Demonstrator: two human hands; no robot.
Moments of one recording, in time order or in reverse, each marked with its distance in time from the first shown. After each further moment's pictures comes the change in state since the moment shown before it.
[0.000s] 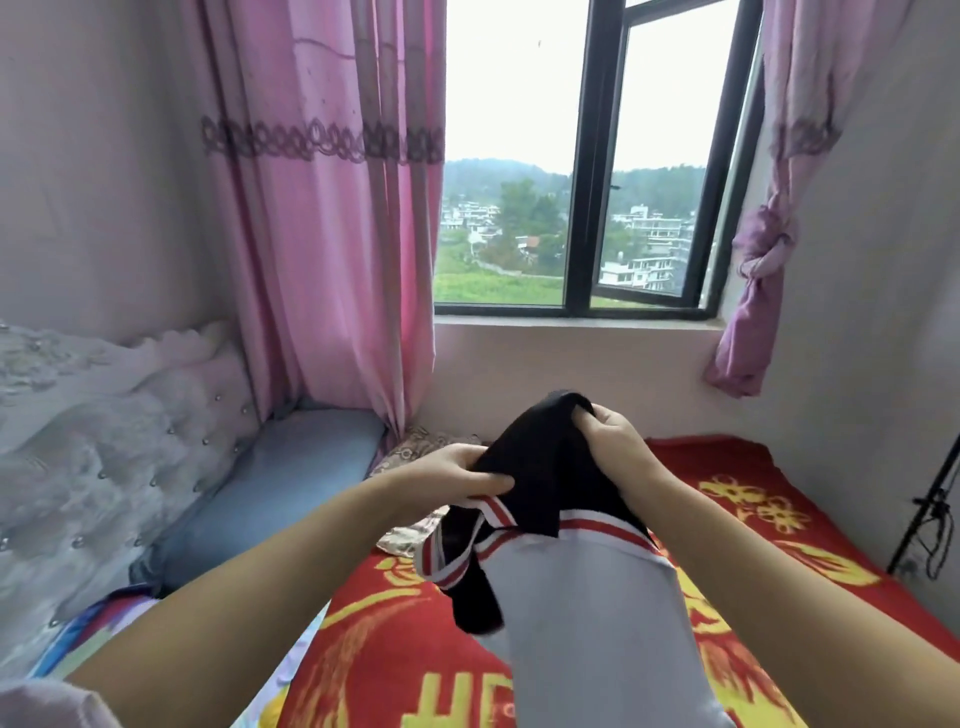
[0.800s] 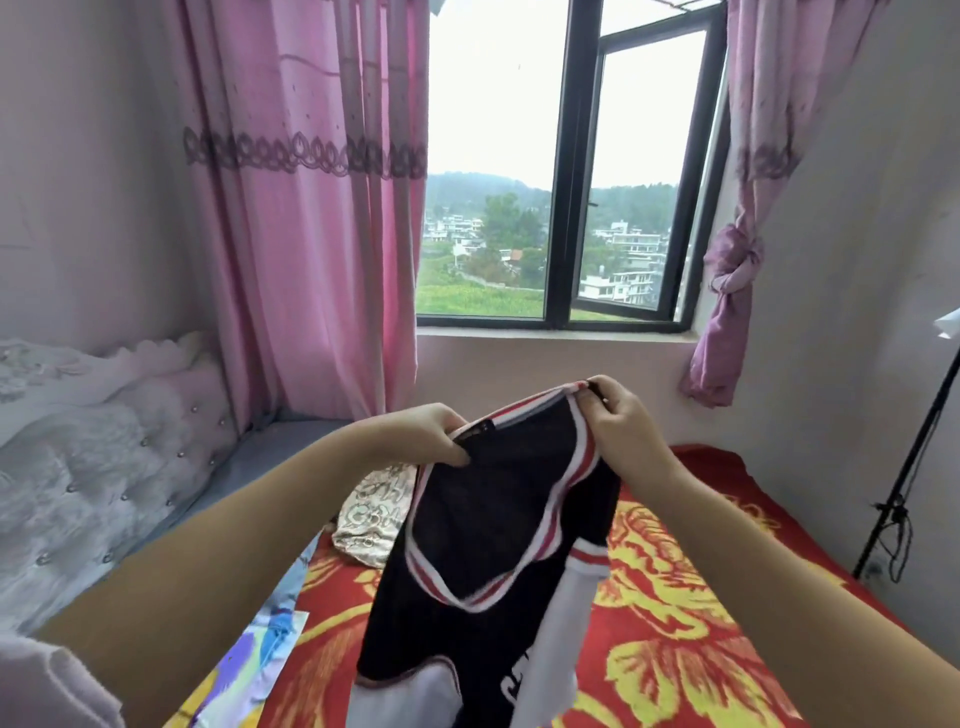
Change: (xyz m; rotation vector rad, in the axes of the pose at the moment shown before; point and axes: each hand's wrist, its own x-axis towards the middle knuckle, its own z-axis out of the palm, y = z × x) left_hand 0.001 0.068 -0.014 0.479 0.053 -0.110; right_hand -0.020 -0.035 -0.029 -0.268 0.121 -0.359
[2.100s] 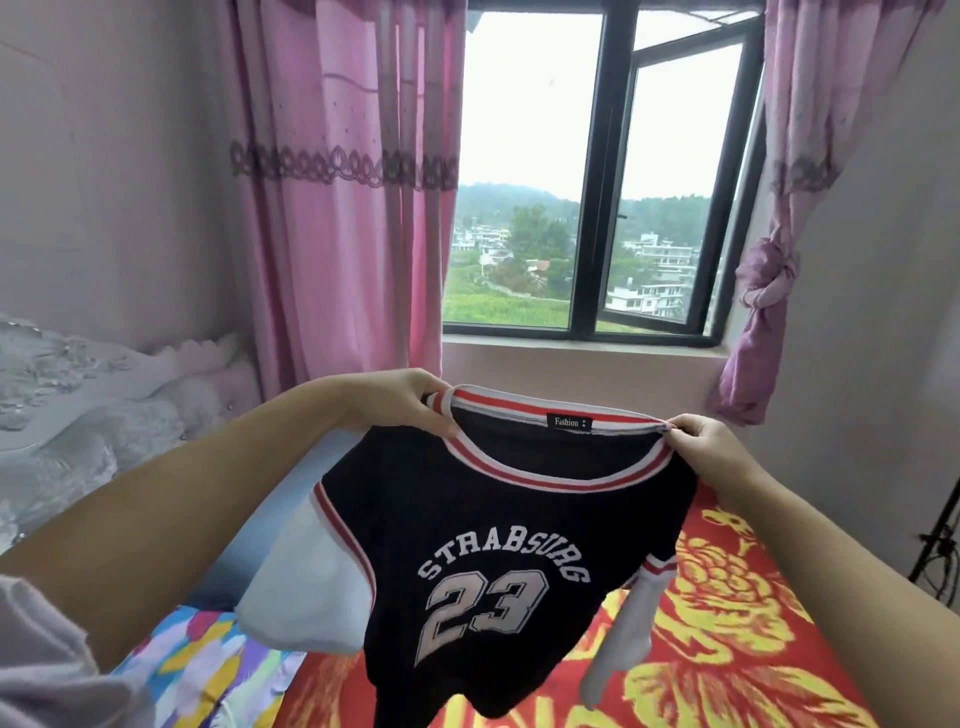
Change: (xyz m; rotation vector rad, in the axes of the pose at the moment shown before) left_hand -0.036 0.001 -0.056 0.117 -0.035 0.066; right_hand 0.019 0.060 -0.064 -0.123 -0.033 0.267
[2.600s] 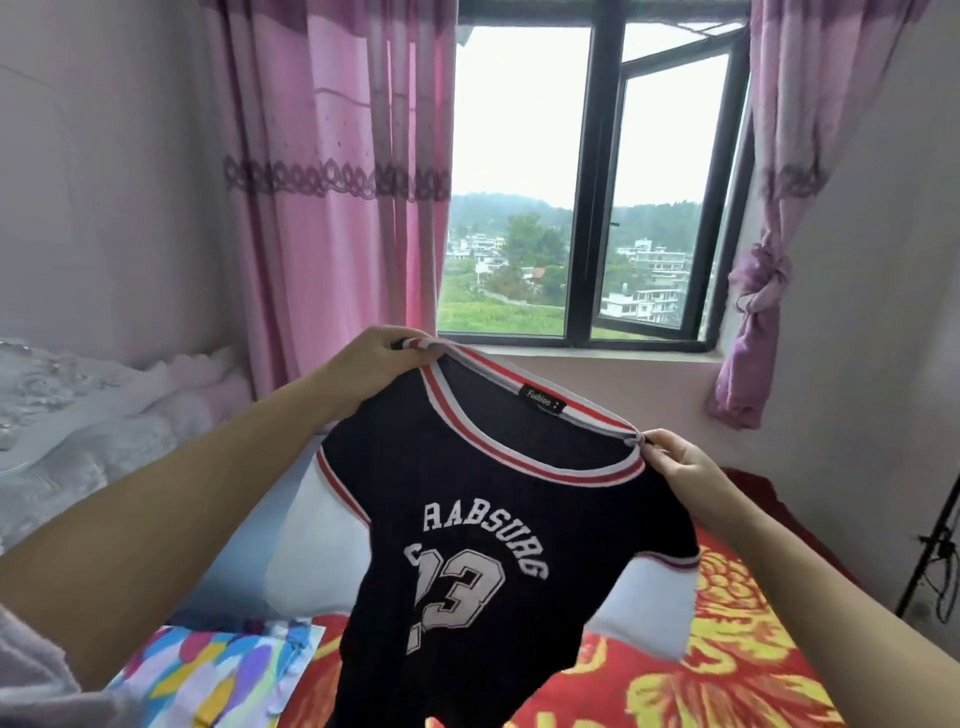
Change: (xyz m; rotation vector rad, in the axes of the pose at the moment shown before) left_hand 0.005 0.003 -0.019 -0.317 0.544 0.173; right_hand -0.019 0.001 0.016 0.366 -0.197 -0.017
